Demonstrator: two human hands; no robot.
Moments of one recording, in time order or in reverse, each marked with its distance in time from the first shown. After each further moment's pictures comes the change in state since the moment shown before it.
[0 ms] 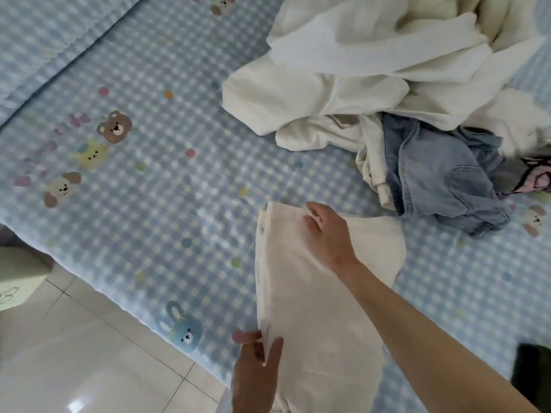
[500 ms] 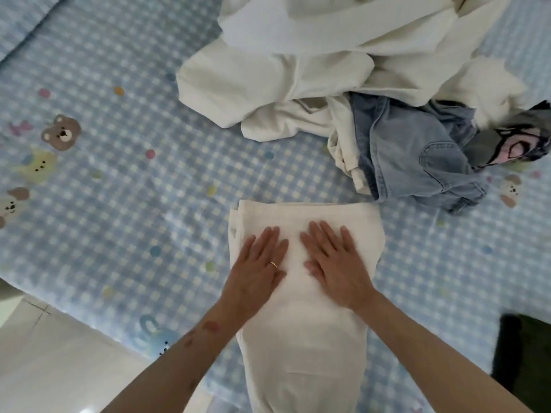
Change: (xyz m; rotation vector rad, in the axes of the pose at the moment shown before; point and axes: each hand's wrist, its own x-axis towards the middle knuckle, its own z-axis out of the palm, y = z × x) left_hand 0.113 0.099 0.016 1.193 -0.066 1.187; right_hand -0.064 0.081 -0.029 -0.829 -0.224 -0.344
